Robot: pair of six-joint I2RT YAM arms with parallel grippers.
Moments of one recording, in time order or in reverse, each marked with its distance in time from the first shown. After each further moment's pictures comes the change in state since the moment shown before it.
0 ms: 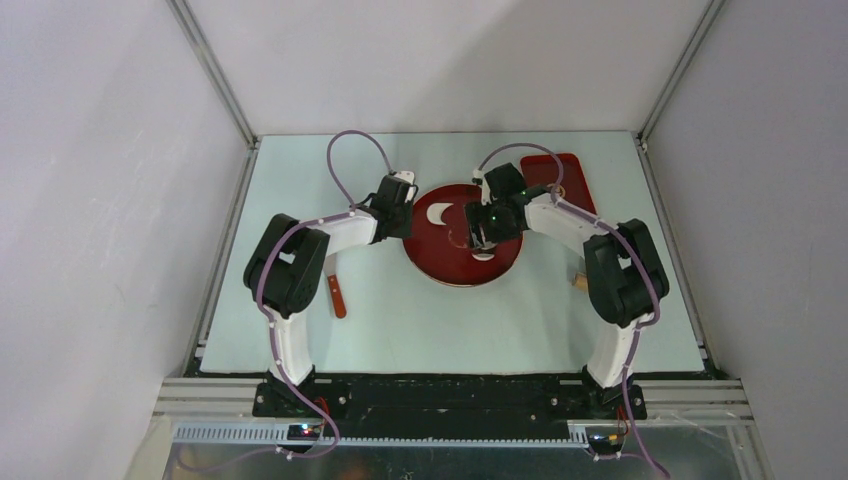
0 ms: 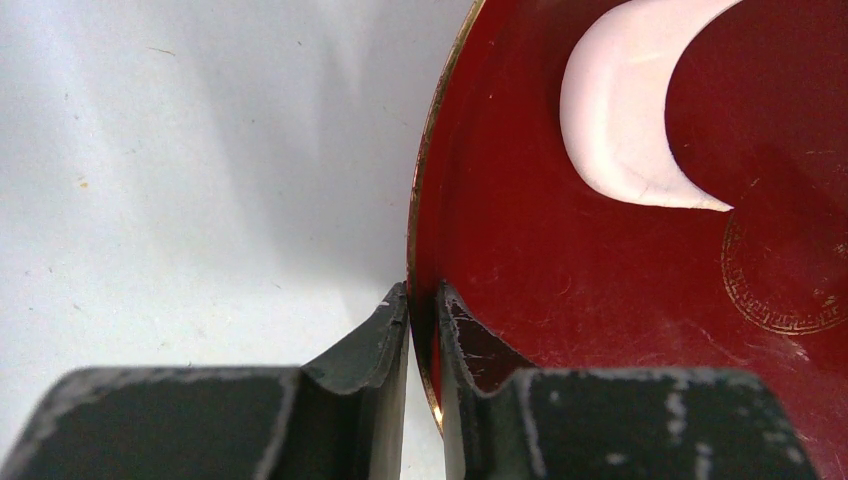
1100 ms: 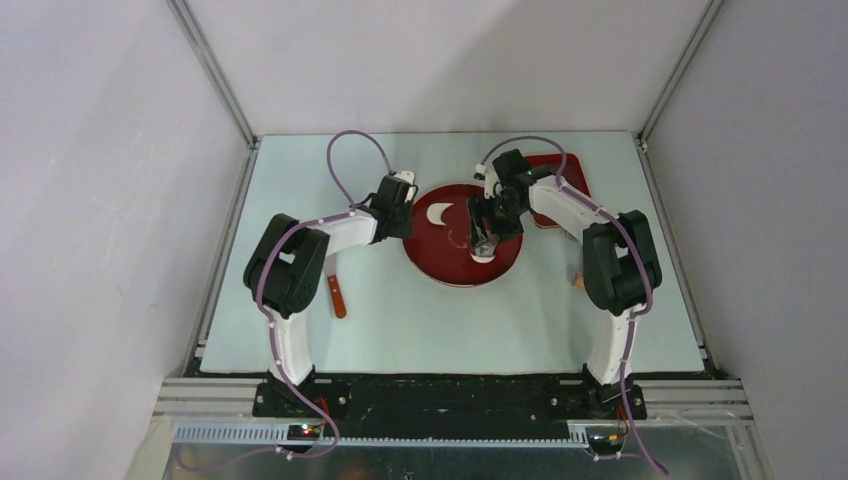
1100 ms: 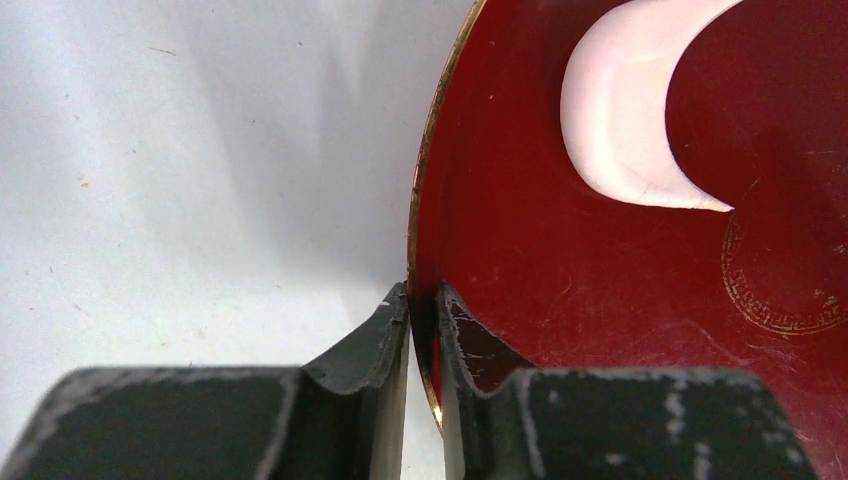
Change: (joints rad) left arm 0.000 0.000 0.000 0.000 0.000 0.000; right arm -0.060 0.069 0.172 -0.245 -0.204 -0.077
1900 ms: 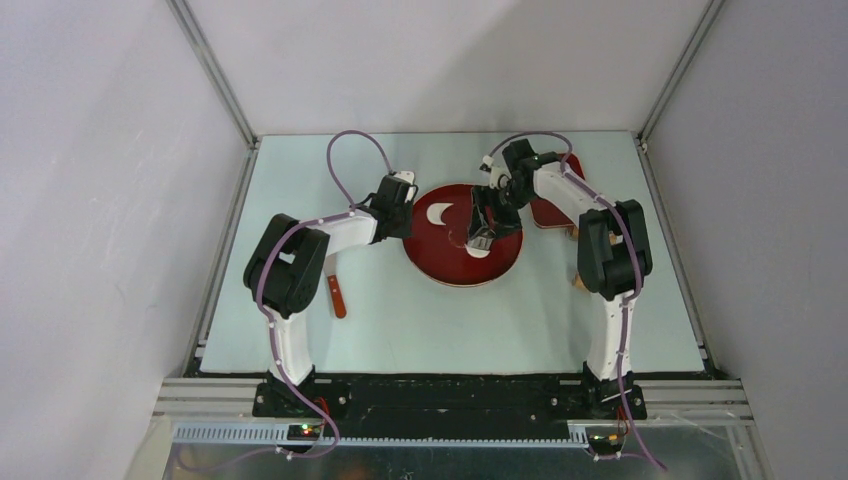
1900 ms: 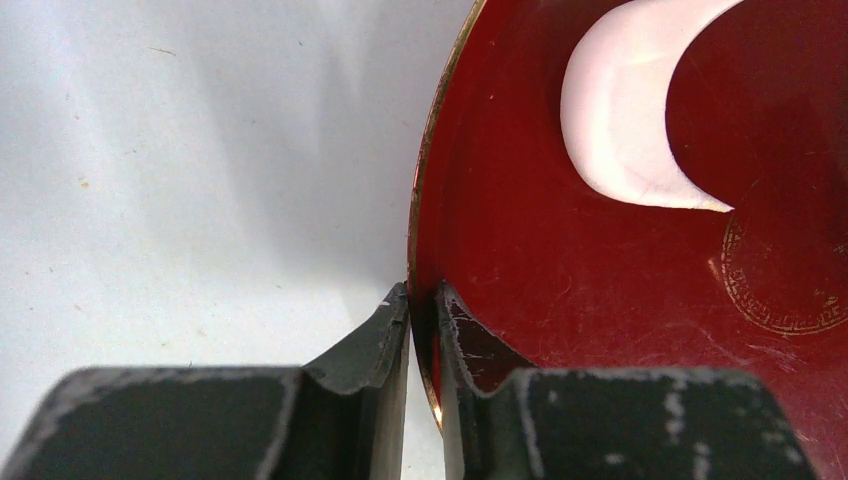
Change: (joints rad) left arm 0.000 0.000 0.000 0.000 0.000 0.000; right arm -0.080 0.118 0.156 -0.126 -0.230 0.032
